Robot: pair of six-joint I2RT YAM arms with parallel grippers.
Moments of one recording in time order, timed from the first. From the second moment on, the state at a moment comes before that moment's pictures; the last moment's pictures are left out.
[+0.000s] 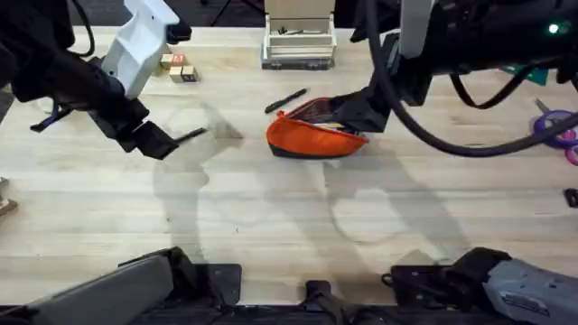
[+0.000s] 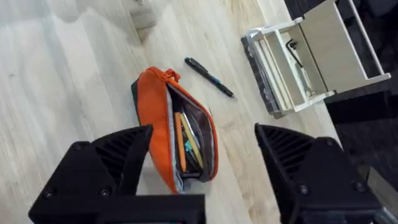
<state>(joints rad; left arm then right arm) 0.31 1.33 1.17 -1.11 0.11 1.11 0.52 1.24 1.33 -0.83 -0.24 -0.67</state>
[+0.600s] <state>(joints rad) 0.31 1.34 1.17 -1.11 0.11 1.11 0.52 1.24 1.33 -0.83 -0.24 -0.64</state>
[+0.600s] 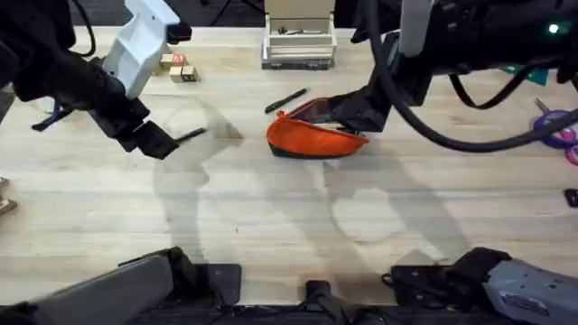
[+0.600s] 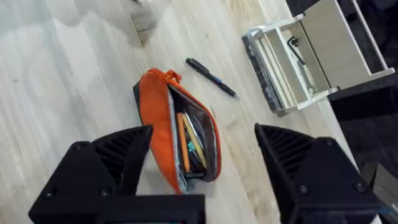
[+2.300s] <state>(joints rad) 0.32 1.82 1.21 -0.98 0.16 1.15 0.52 1.24 1.33 -0.83 -0.24 -0.64</state>
